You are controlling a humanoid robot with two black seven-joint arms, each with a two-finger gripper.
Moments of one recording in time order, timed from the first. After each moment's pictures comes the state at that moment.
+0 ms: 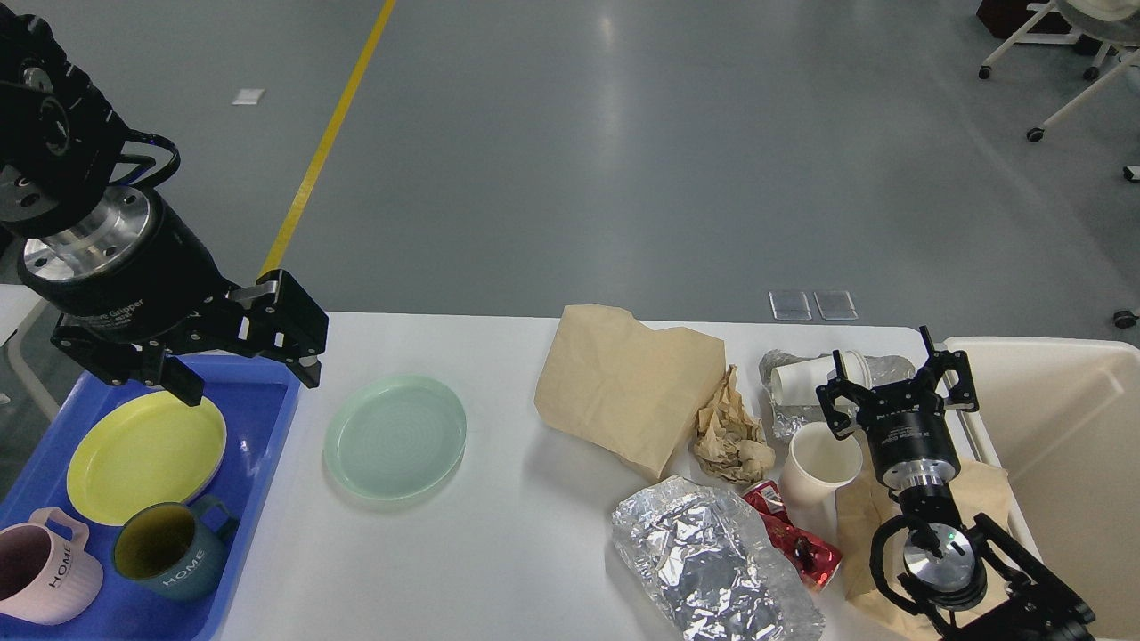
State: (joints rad) left arm -2.56 0.17 1.68 -1.69 -0.10 -0.81 -0.27; right arm 0.21 -0.17 1.17 0.89 -0.07 0.31 0.43
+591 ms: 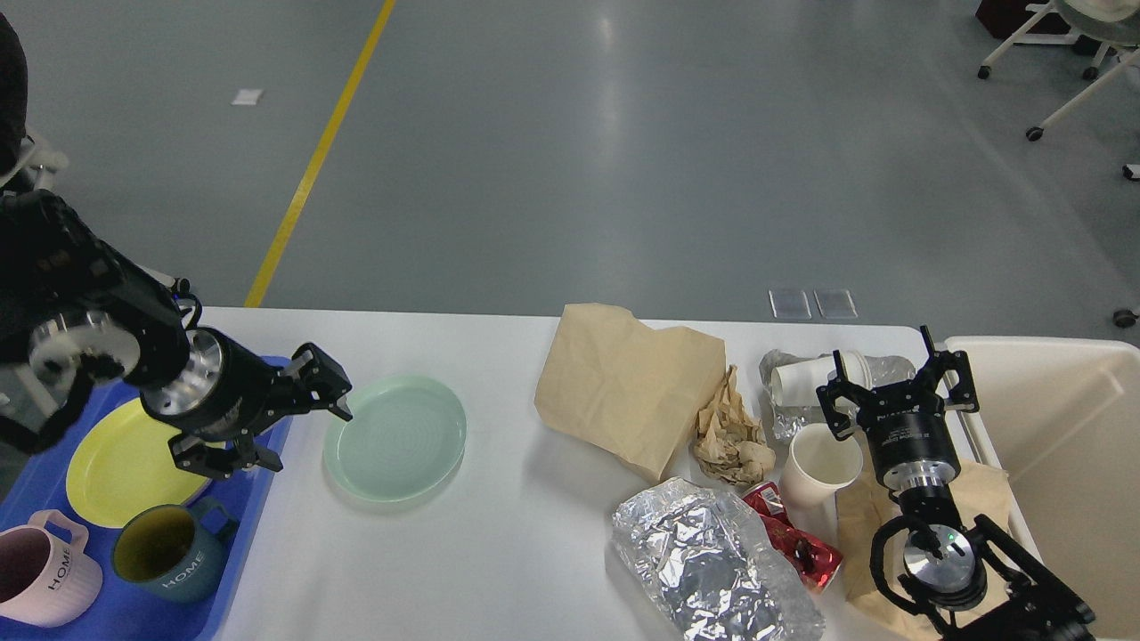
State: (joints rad) left arm -1.92 0.20 1.60 -1.52 -0.65 -0.38 -0.23; right arm 0.21 -0.17 1.17 0.89 -0.07 0.31 0.43
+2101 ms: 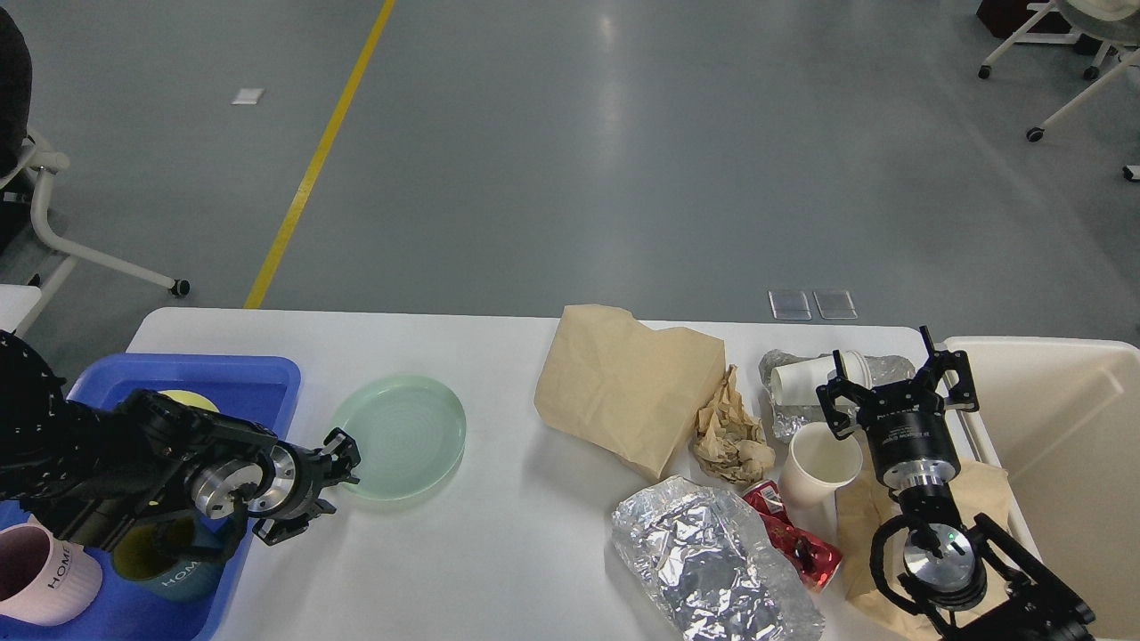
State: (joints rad) left arm -1.26 0.30 1.06 -1.00 -0.61 -0.06 0.04; right arm 0.21 -0.17 1.17 0.89 -0.07 0.31 0.43
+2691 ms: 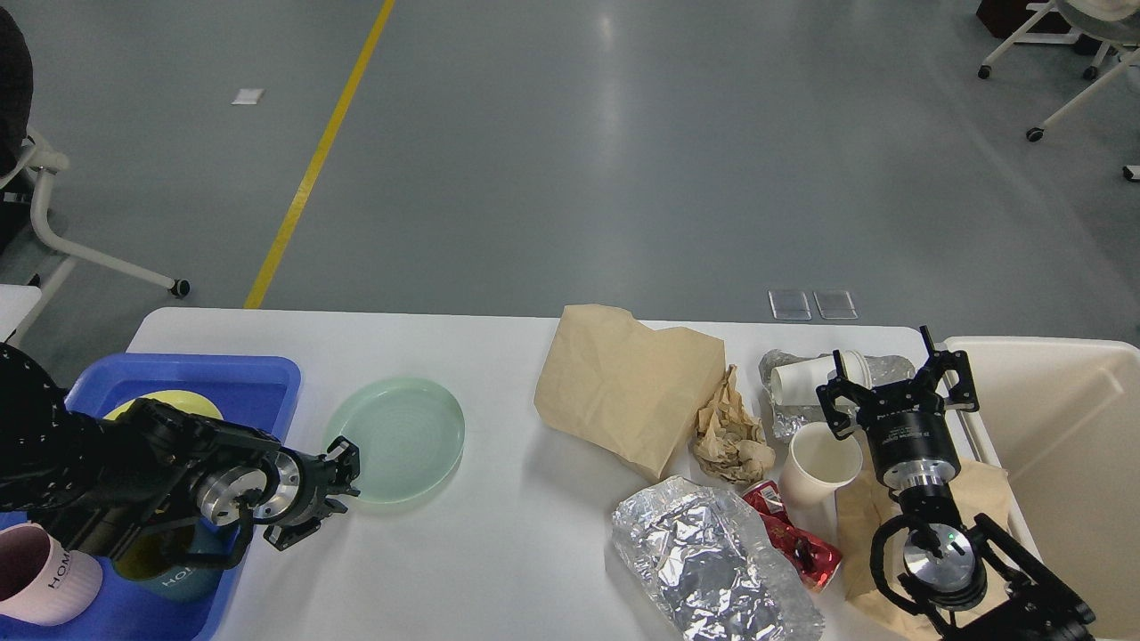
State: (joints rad) left arm -1.22 0.30 1.03 -0.98 -0.61 -0.07 0.05; right arm 0.21 -0.17 1.17 0.89 -0.07 0.31 0.43
